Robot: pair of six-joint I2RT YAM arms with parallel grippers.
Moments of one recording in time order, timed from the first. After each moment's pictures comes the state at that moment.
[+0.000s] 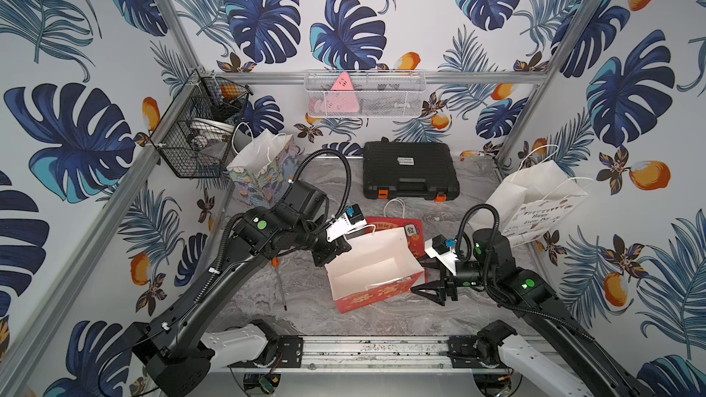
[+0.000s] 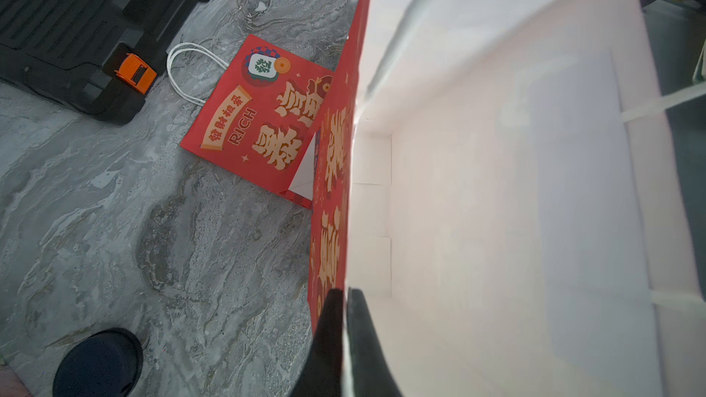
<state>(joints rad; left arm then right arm) -0.58 1.19 1.40 -1.16 0.43 0.42 0.51 0.74 0.64 -0.52 -0.85 -0.22</state>
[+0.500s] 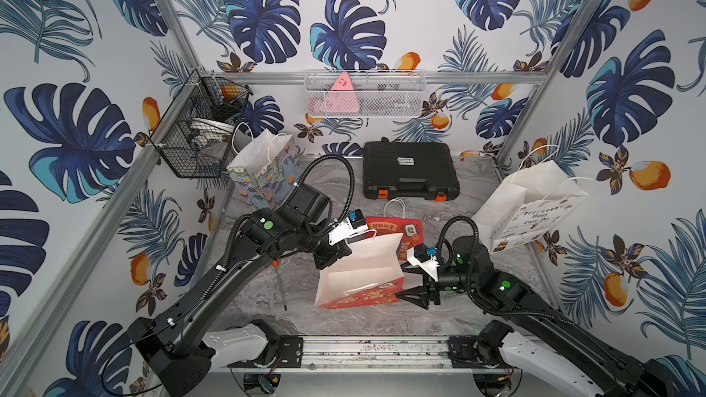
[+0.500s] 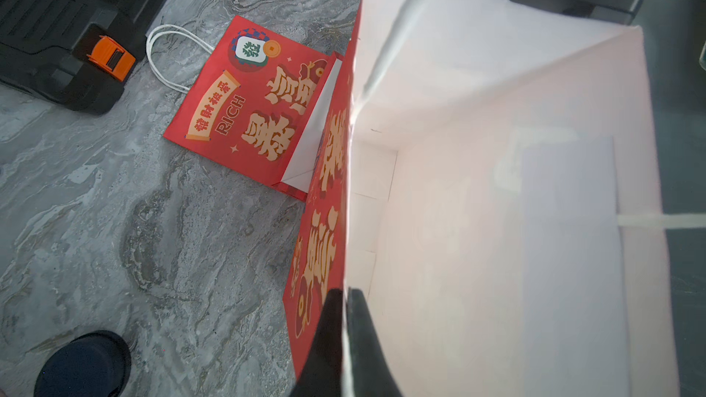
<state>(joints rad) -0.58 1.20 1.35 -1.14 0.42 0.44 0.67 0.78 0.53 -0.26 -0.71 -0.15</state>
